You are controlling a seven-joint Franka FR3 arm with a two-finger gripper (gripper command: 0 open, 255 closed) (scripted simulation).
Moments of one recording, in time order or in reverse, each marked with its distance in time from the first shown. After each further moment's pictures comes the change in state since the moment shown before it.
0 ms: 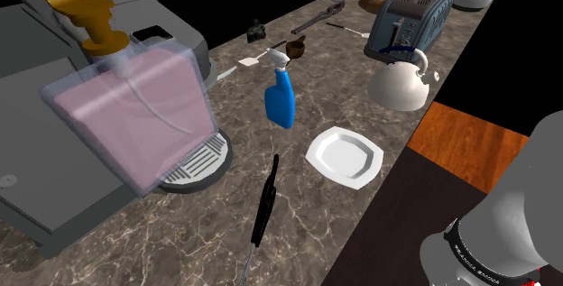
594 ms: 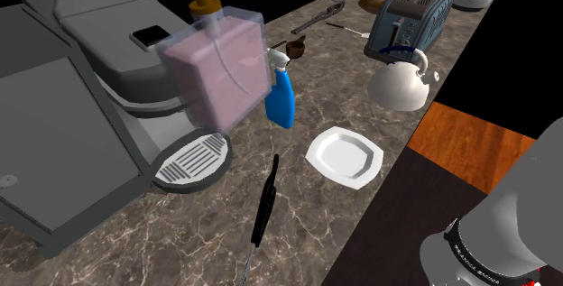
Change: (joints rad) arm -0.140 -0.173 -0.124 -0.179 0.083 -0.001 -0.242
